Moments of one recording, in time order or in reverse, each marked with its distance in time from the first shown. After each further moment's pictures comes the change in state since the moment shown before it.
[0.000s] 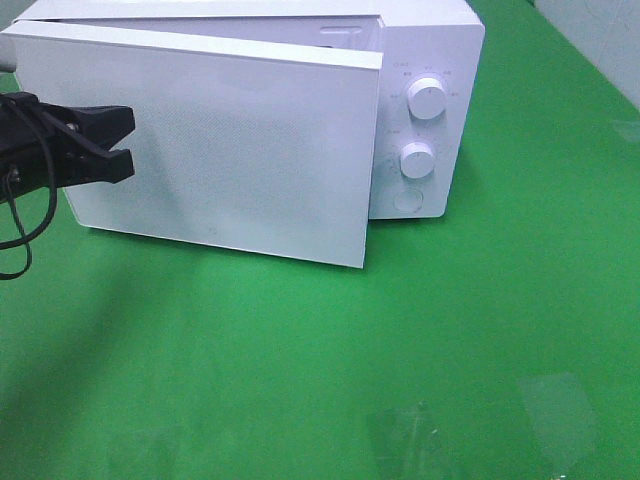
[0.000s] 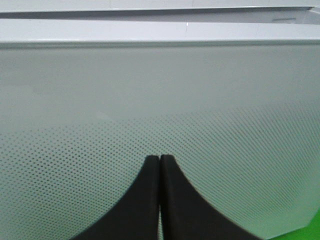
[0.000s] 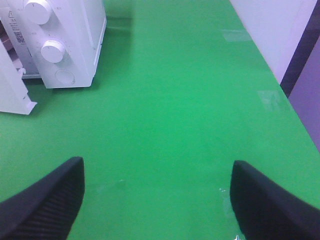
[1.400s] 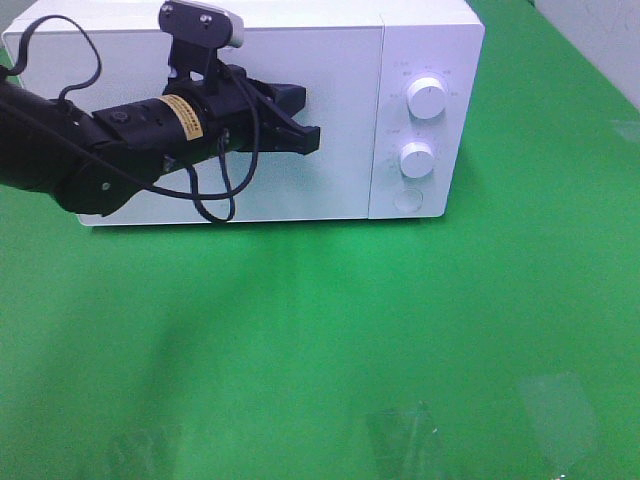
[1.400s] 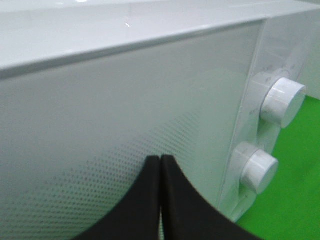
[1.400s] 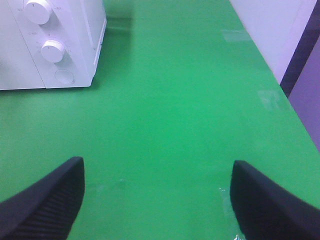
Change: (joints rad) left arm -0.317 0.322 -0.483 -0.178 0.181 0.110; right arm 0.000 0.000 0.000 0.000 0.000 0.000
